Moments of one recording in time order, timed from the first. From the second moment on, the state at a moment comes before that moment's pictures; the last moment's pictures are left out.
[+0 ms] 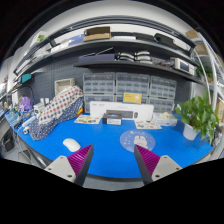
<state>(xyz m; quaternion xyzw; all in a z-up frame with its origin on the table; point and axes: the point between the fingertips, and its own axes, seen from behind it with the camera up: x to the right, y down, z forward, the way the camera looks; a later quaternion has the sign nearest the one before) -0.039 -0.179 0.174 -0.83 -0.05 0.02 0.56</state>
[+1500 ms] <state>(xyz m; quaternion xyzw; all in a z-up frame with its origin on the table) -0.237 0.028 -0.014 -0.93 0.03 -0.02 0.36</state>
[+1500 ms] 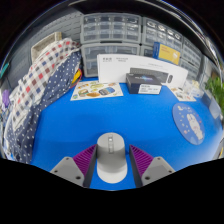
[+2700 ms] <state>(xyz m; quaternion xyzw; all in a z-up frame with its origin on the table) 0.075 0.112 0.105 -0.90 0.00 -0.01 0.43</state>
